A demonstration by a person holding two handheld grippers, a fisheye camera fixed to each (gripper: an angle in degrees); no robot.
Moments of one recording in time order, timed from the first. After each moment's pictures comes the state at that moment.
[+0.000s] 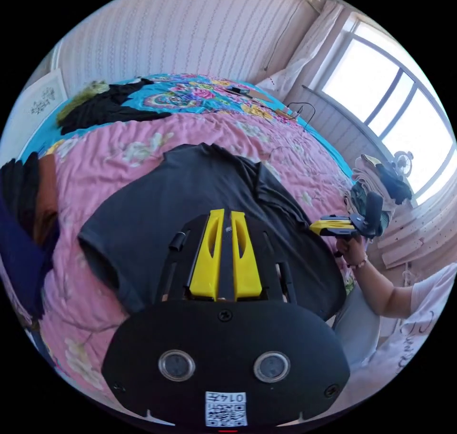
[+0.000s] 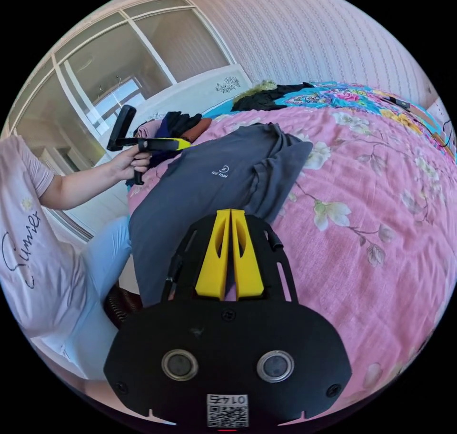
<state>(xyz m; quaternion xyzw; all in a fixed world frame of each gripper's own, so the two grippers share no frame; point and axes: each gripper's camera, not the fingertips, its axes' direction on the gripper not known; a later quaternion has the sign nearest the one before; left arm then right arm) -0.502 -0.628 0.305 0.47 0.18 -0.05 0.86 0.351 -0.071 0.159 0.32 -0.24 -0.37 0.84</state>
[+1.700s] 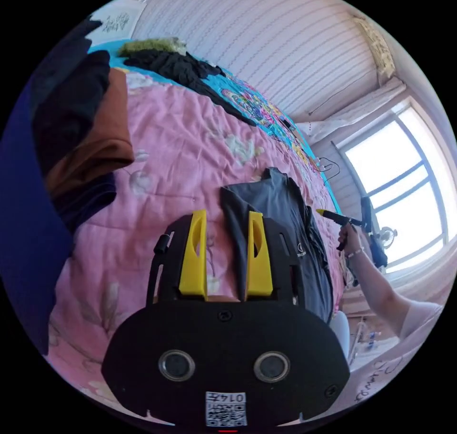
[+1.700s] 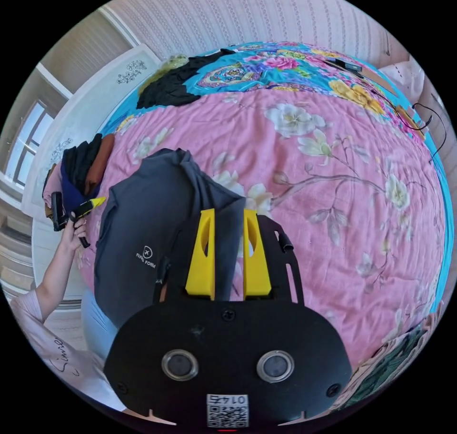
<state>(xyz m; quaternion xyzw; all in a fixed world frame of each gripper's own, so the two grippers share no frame) -0.860 -0.502 0.360 0.44 0.35 -0.16 0.81 0.256 -0.263 0.069 0.22 -0.11 -0.18 0.95</state>
